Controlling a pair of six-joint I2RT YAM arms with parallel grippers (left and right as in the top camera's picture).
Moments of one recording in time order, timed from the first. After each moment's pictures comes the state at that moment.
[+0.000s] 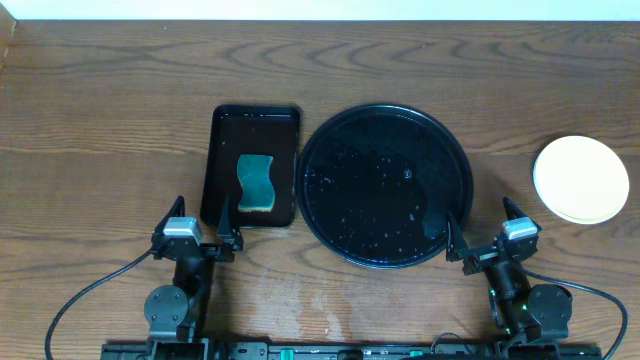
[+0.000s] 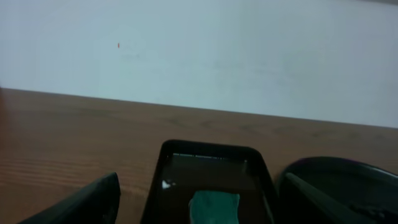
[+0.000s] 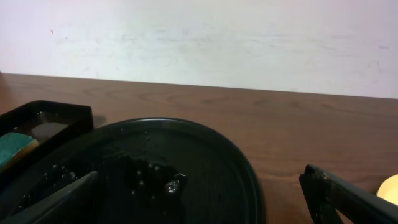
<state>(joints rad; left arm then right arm) -0.04 0.01 0.01 0.02 0.02 -0.14 0.04 0.01 0.01 -0.05 -0.22 0.02</state>
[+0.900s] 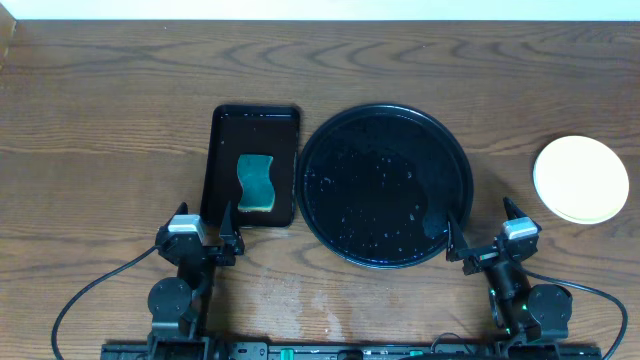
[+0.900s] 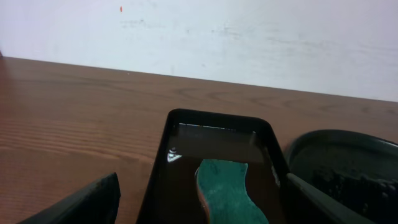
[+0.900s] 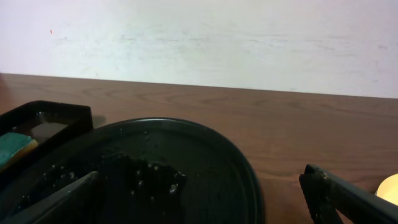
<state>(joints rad) -0.04 0.02 0.01 -0.10 0.01 -0.14 0.04 0.01 0.01 -0.05 -0.22 0.02</state>
